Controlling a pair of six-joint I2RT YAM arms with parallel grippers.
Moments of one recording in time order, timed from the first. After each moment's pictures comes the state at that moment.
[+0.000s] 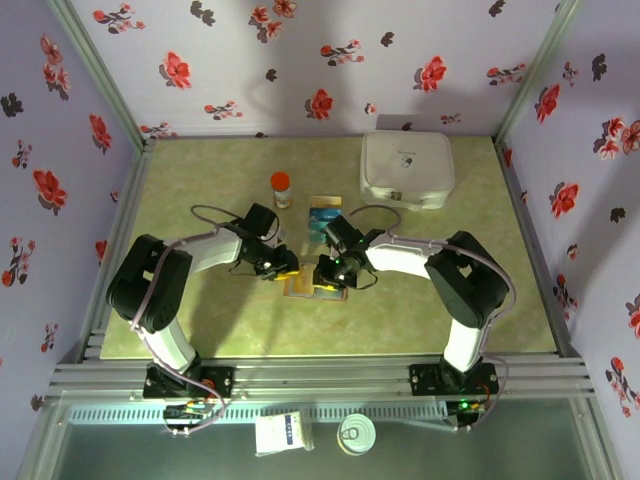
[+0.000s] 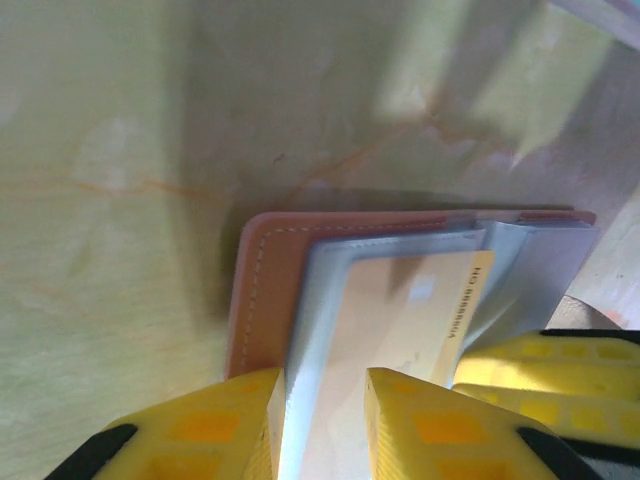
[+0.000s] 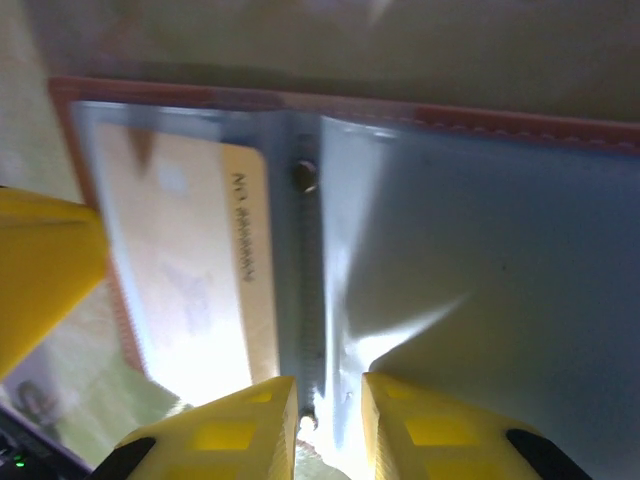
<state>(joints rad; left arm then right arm) -0.53 1.72 0.92 -0.42 0.48 -0.70 0.78 1.81 1.02 -0.40 -0.39 0.87</state>
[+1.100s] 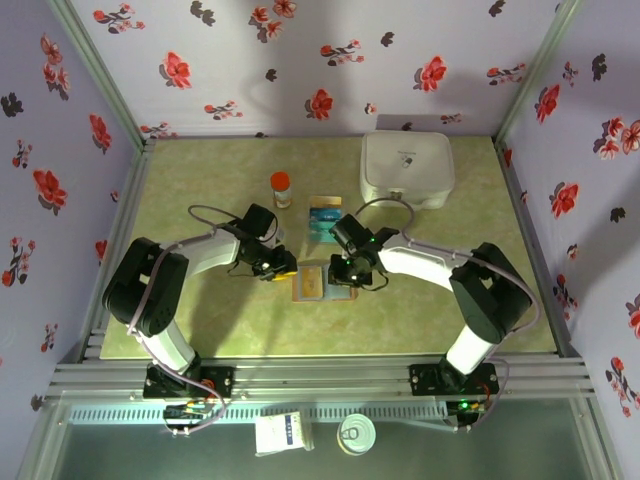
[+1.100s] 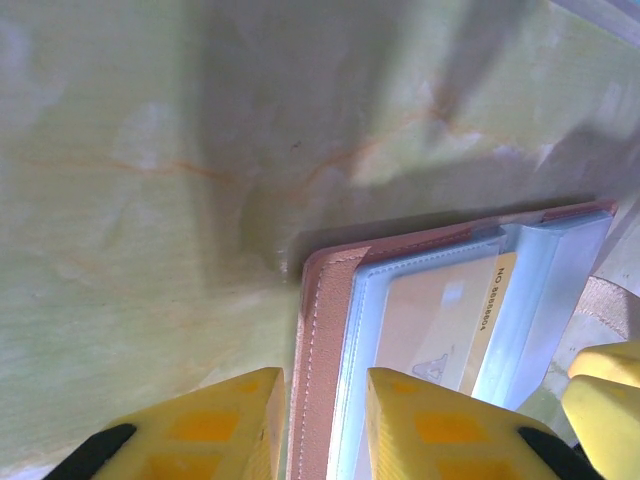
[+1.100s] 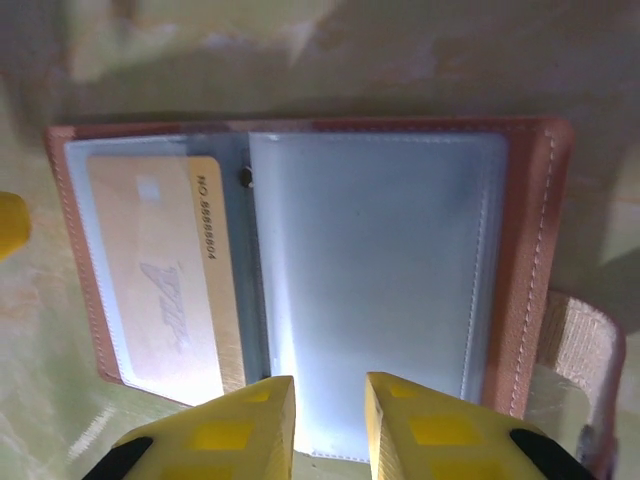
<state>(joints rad) -0.53 1.69 0.91 -0.43 0.46 -0.70 0.77 1.66 1.00 -0.56 -0.21 0.79</state>
